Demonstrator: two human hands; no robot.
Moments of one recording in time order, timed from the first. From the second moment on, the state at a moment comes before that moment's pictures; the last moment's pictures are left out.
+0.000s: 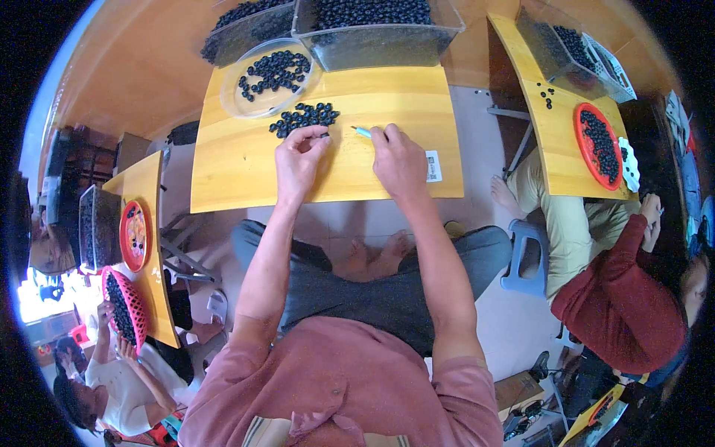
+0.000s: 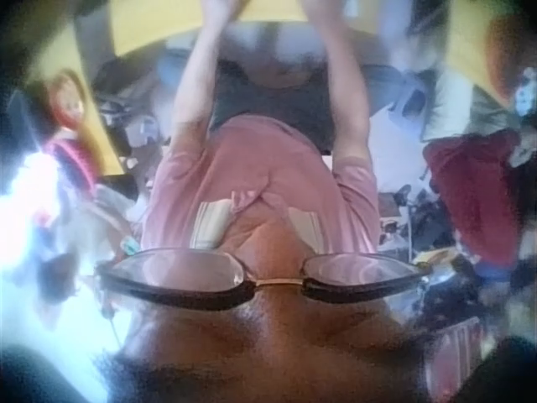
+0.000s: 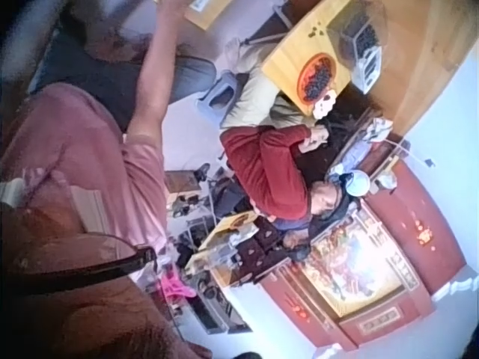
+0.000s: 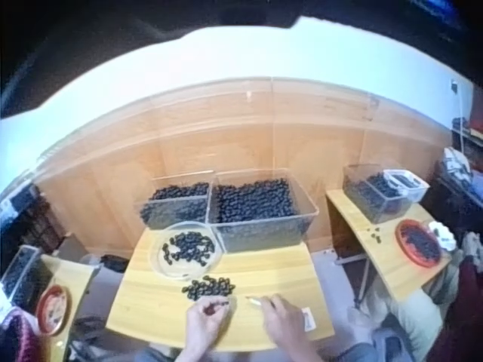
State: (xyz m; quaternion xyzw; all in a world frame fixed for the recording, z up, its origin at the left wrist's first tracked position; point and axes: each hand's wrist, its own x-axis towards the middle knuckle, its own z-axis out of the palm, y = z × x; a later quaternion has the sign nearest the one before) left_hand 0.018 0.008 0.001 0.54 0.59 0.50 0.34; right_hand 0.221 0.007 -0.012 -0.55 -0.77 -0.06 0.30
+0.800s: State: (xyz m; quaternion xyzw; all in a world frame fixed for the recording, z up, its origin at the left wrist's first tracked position) left_hand 0.050 0.016 -0.013 0.52 0.51 0.54 0.41; right_hand 0.220 0.004 -0.005 -0.48 -0.80 -0.08 0.35
